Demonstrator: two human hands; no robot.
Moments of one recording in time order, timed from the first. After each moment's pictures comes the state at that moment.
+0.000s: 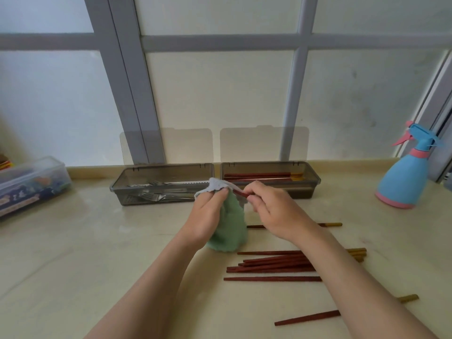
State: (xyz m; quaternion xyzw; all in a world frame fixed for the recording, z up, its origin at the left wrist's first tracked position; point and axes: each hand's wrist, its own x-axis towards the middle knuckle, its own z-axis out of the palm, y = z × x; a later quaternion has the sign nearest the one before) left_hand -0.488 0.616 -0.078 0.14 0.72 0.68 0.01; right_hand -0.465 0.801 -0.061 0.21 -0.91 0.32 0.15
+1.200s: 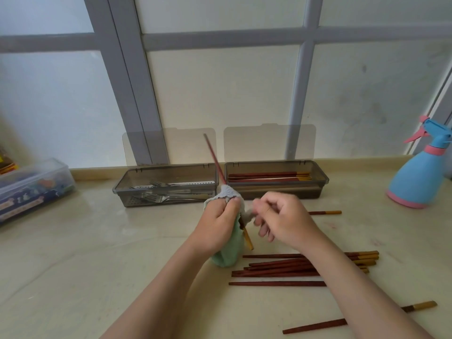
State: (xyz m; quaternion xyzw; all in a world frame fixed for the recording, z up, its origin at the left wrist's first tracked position) left_hand -0.486 0.620 -0.085 0.21 0.79 0.58 -0.03; right_hand -0.456 0.793 -0.072 0.09 -0.84 0.54 0.08
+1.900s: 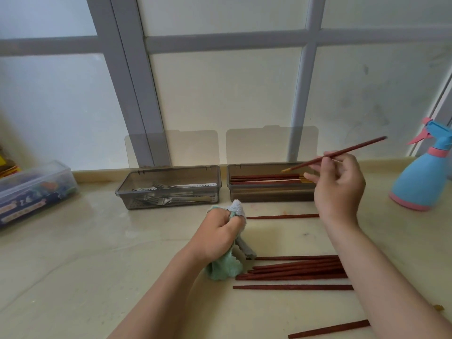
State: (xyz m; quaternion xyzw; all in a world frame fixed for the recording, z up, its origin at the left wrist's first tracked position) left_hand -0.479 0.611 -0.089 0.22 0.81 0.54 0.04; right_hand -0.485 0.838 -0.053 -0.08 -0.66 0.60 0.45
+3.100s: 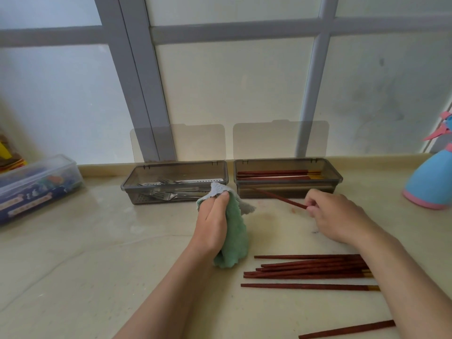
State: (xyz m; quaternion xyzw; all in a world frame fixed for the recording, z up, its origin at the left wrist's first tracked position) left_hand -0.477 0.609 -0.083 0.09 0.71 0.70 -0.05; right_hand -0.468 0.852 -0.065 -0.03 -0.99 0.13 0.03
